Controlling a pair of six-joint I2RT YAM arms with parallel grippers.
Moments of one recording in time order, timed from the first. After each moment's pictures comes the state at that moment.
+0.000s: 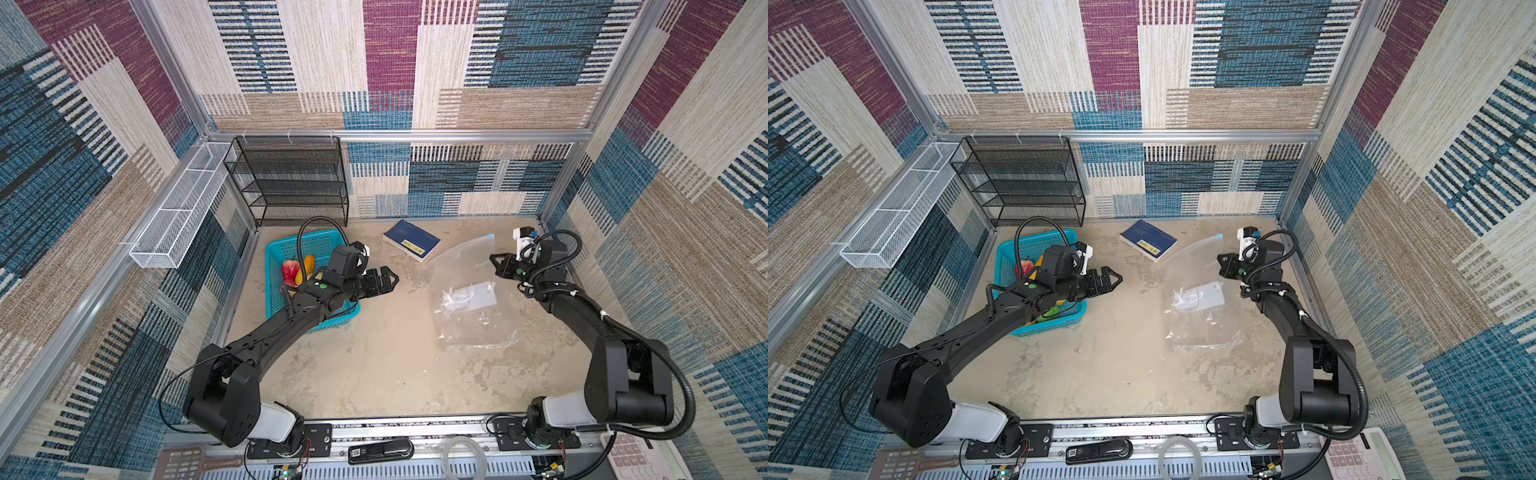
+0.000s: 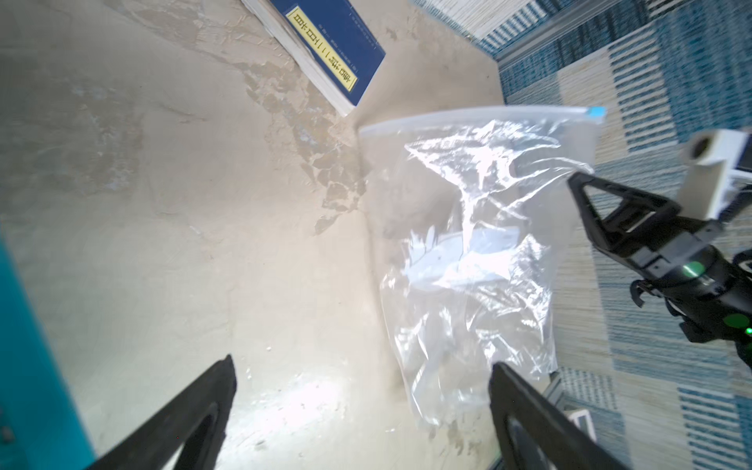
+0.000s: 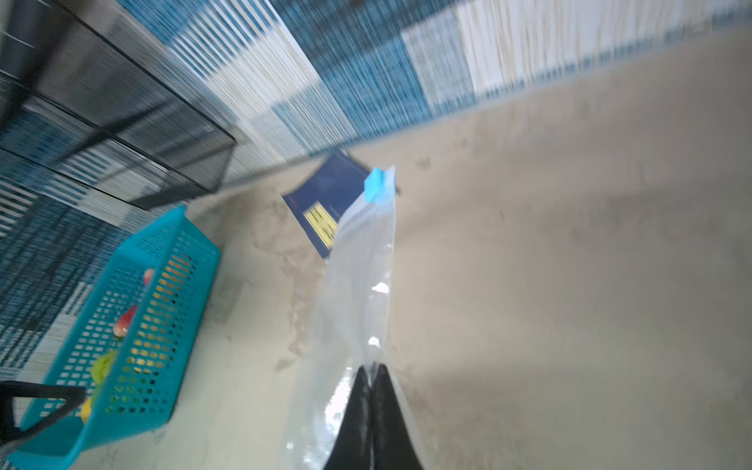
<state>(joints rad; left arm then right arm) -0.48 1.44 1.06 -0.29 0.30 -0.69 -0.08 1.41 0.92 0.05 -0.55 0.29</state>
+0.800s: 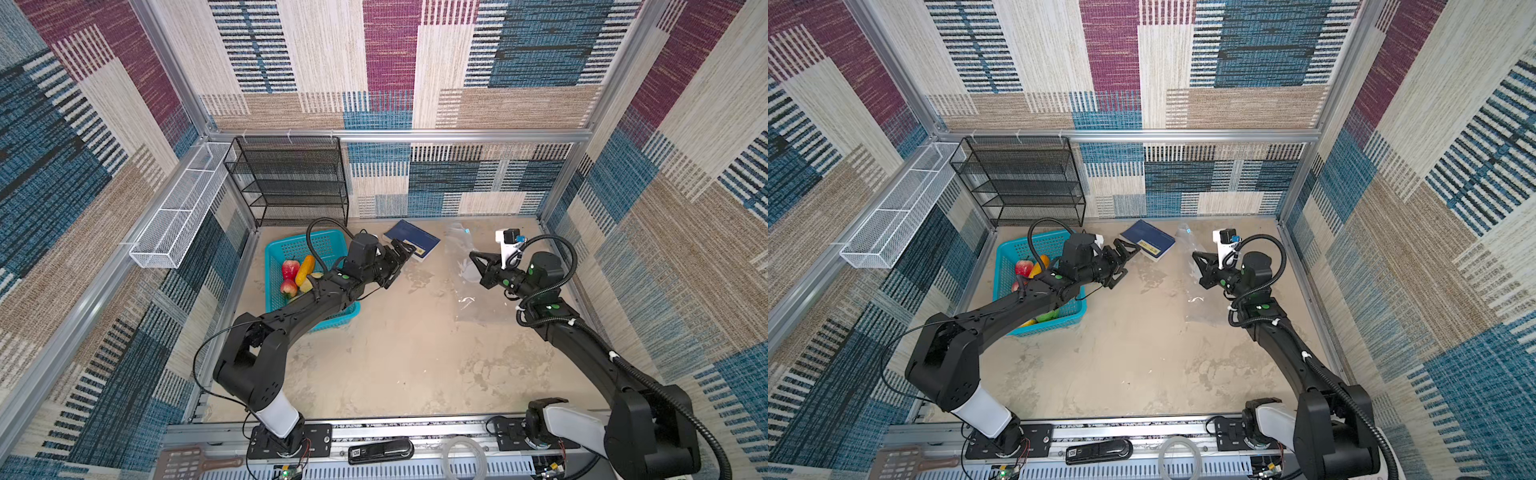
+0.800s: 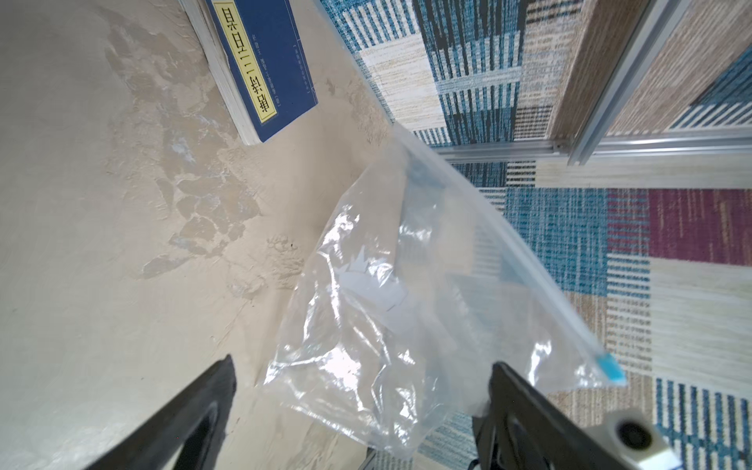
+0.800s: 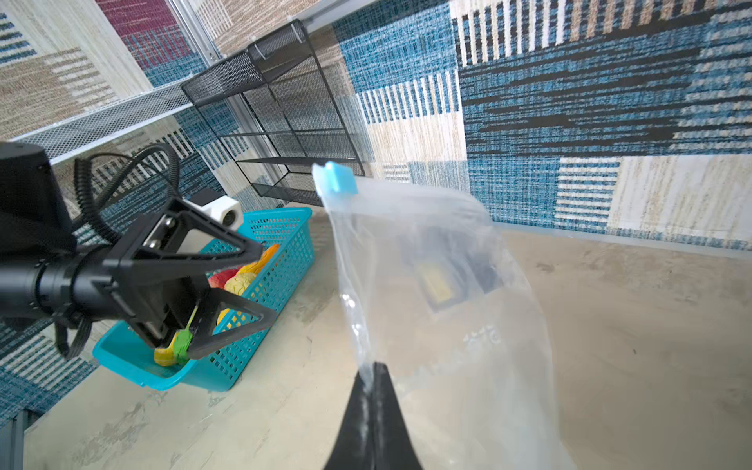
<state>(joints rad) -0.54 1.67 1.18 0.06 0.29 -1.30 0.11 1.16 0.68 0.32 -0.56 0.22</state>
